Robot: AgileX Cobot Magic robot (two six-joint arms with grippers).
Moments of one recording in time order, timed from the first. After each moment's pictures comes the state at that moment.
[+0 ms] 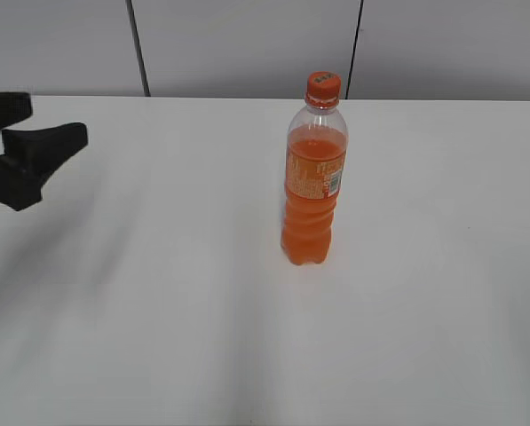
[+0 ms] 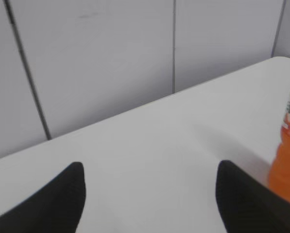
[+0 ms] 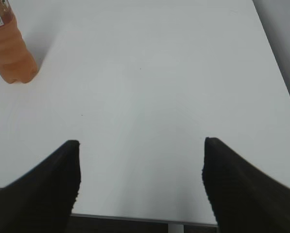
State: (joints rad) left arm -0.01 1.27 -0.37 0.75 -0.77 -0.44; right arm 0.01 -0.01 -0.44 0.05 1.02 -0.18
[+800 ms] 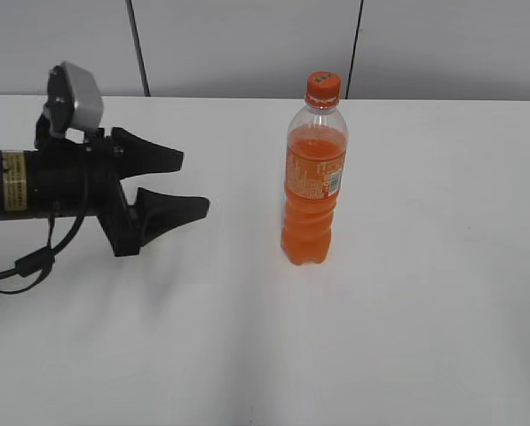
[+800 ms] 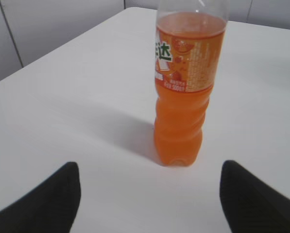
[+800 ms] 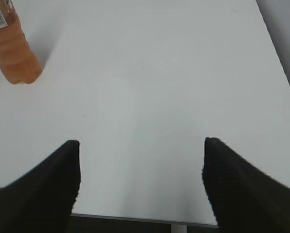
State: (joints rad) left arm -0.13 1.76 -0.70 1.26 -0.95 -0.59; right arm 0.01 -0.01 -0.44 0.06 1.02 -0.18
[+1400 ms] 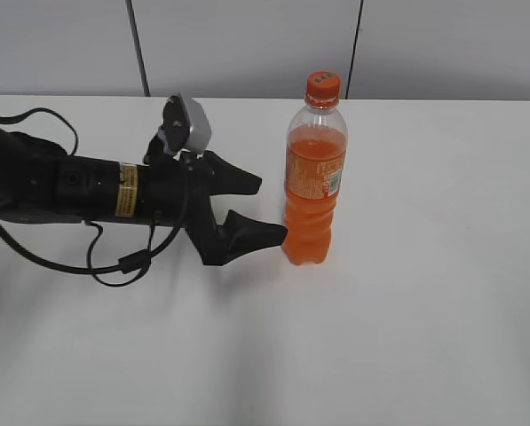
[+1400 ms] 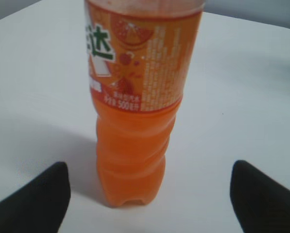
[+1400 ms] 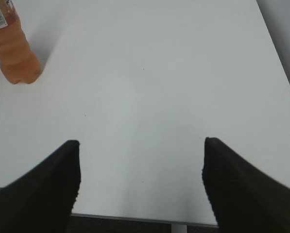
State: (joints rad) left arm -0.33 2.01 -0.92 1.25 -0.92 -0.68; right arm 0.01 -0.01 -0.44 0.06 1.02 -0.18
